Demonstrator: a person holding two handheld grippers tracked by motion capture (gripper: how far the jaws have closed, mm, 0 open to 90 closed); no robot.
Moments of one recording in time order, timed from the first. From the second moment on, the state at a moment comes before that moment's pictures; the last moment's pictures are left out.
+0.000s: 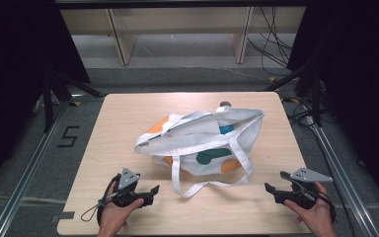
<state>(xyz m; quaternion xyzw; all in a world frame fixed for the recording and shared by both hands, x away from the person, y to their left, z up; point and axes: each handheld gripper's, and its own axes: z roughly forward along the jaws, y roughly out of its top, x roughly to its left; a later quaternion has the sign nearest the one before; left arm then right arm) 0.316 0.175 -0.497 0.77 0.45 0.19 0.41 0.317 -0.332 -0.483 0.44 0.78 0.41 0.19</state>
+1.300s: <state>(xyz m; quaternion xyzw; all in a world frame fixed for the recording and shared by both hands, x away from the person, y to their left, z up) 0.376 0.152 -0.383 0.80 0.34 0.18 0.46 0.360 -0.263 -0.326 0.26 0.83 0.45 0.20</state>
